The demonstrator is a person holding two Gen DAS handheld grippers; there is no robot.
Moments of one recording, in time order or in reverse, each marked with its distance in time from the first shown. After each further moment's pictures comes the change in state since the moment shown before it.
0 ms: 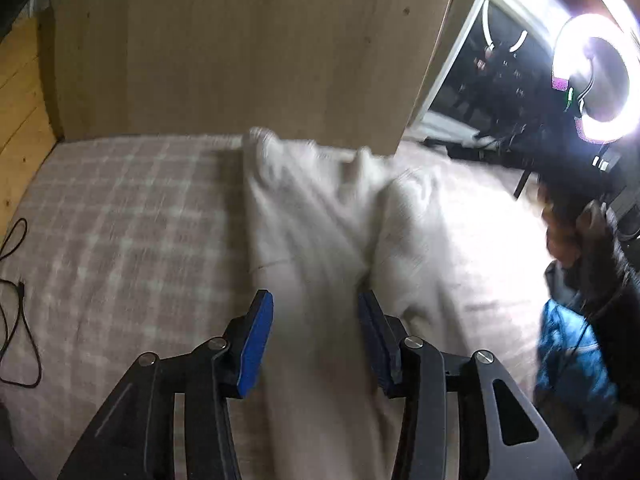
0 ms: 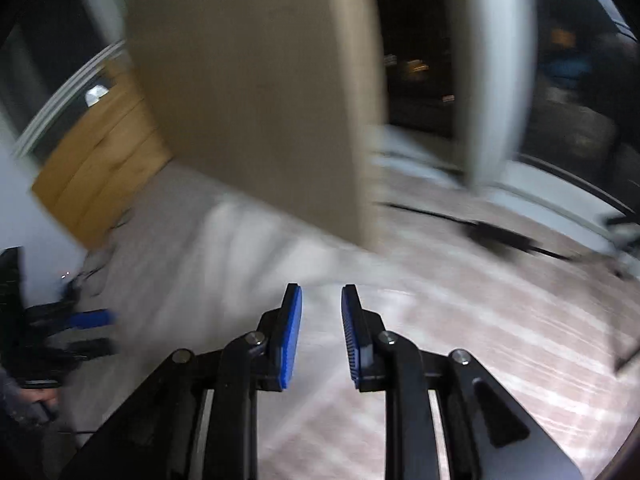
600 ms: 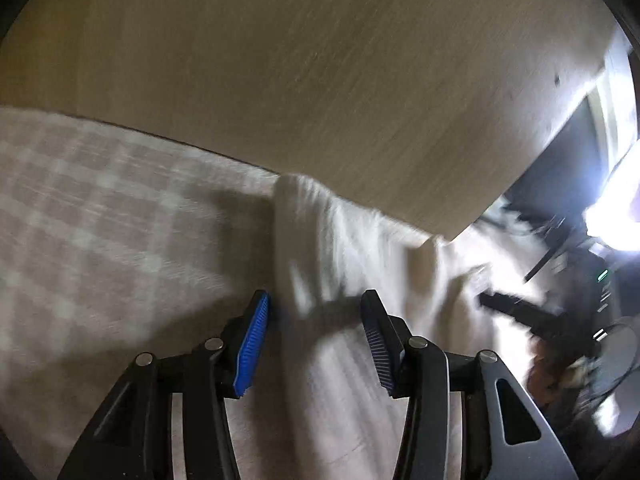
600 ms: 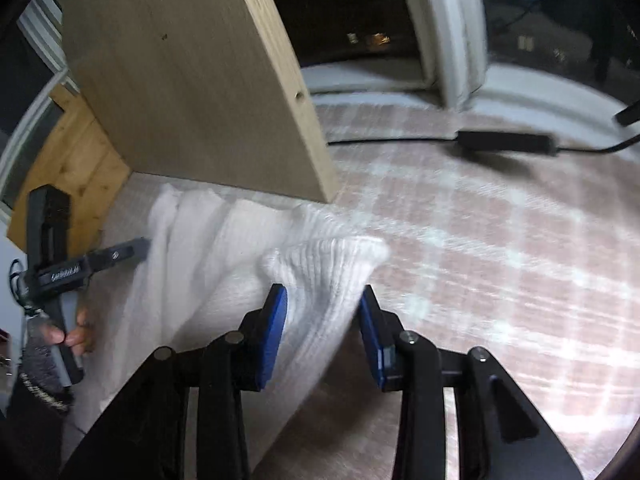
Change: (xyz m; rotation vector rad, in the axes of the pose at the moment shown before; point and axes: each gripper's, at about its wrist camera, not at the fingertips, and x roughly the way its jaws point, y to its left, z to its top) left arm 0.118 0.067 0.093 -0.208 0.009 -0.233; right arm 0.055 -0.055 -0.040 0.265 0.010 0.009
